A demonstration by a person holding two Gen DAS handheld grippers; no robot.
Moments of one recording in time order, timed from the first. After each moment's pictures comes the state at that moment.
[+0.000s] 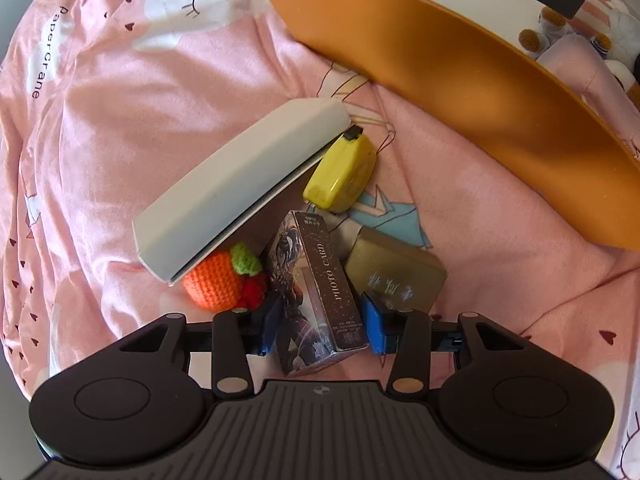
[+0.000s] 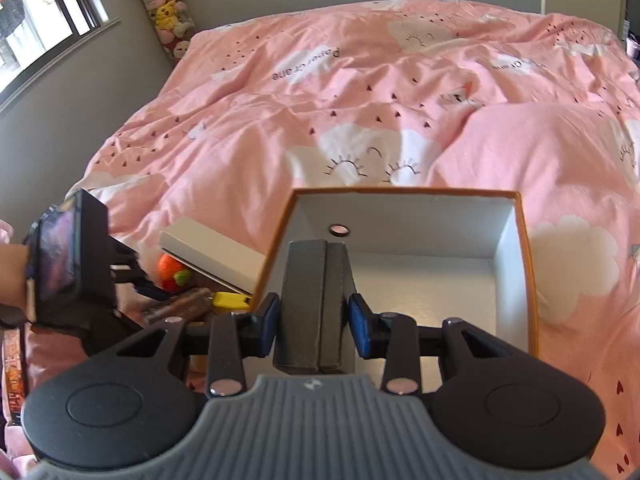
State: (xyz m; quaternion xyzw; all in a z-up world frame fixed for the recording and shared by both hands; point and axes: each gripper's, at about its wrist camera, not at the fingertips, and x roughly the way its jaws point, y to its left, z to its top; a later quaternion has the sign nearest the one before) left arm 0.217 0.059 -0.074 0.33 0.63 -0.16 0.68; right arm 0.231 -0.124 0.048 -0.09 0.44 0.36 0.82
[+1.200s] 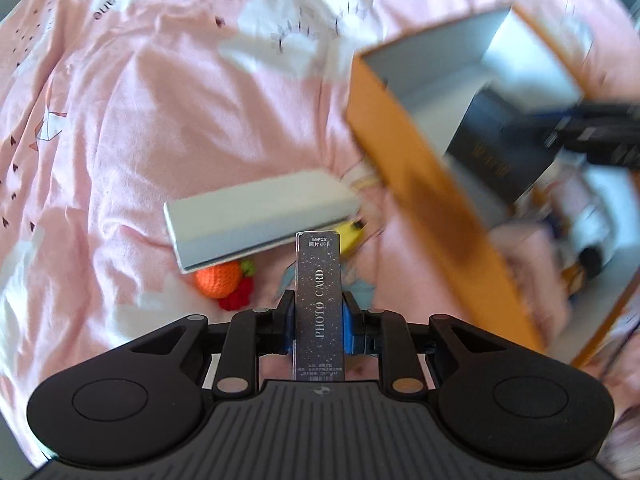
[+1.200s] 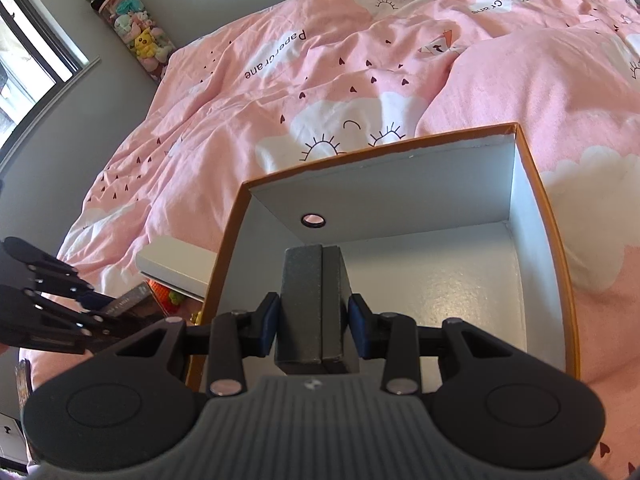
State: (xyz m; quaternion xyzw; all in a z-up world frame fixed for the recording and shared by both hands) left arm 0.234 0.078 0.007 0.08 0.63 -0.12 0.76; right arm 0.277 -0.143 -0.004 0.02 0.48 0.36 0.80
